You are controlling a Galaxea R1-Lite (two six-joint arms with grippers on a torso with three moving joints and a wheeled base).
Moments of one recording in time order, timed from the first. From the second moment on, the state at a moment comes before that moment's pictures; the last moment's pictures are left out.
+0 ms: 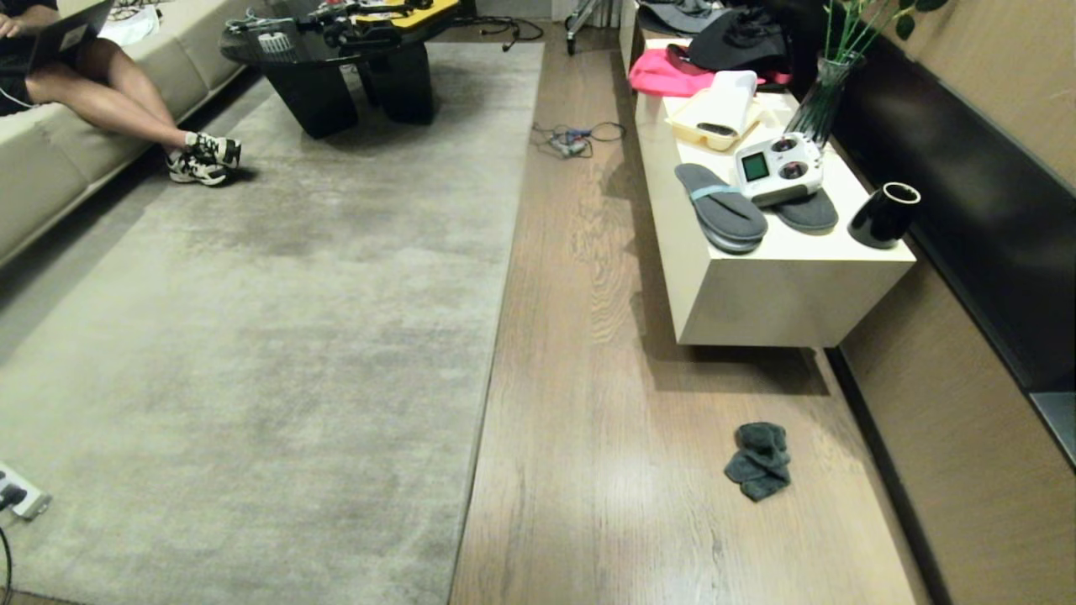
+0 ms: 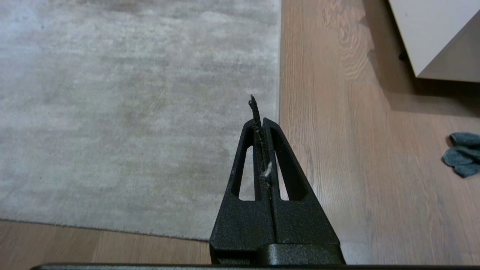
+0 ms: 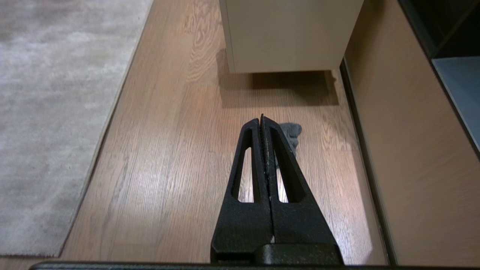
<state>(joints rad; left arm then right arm) 0.00 0.00 0.00 0.00 0.01 -0.06 0.00 0.00 0.00 -0.01 -0.01 0.05</state>
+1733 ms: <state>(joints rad) 0.00 0.00 0.00 0.00 0.02 -0.07 0.00 0.00 0.00 -0.01 -0.01 0.05</state>
